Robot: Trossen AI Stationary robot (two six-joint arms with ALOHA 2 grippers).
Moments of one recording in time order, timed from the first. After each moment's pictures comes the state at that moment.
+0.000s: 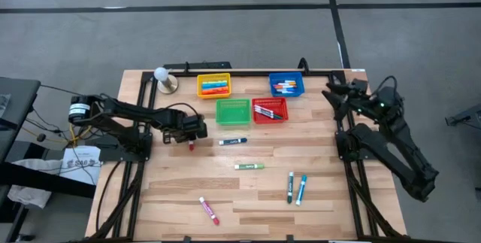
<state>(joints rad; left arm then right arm) 0.11 1.41 0.60 -0.57 -0.08 -1.52 -0.92 0.14 0.46 -0.35 -0.40 0.22</state>
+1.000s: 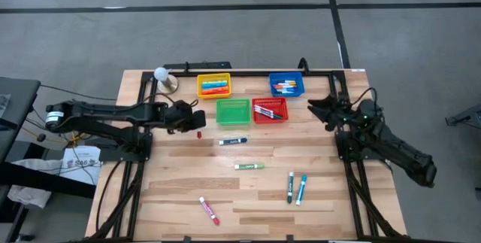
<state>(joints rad) 0.10 1.08 0.63 -0.49 -0.18 -1.40 -0.63 0.01 0.10 -0.01 -0.33 0.55</state>
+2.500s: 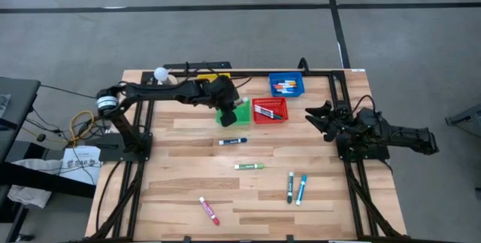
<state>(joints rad) 0.29 1.69 1.20 -0.42 -0.05 0.10 -0.10 0.01 0.09 0.03 0.14 0.47</state>
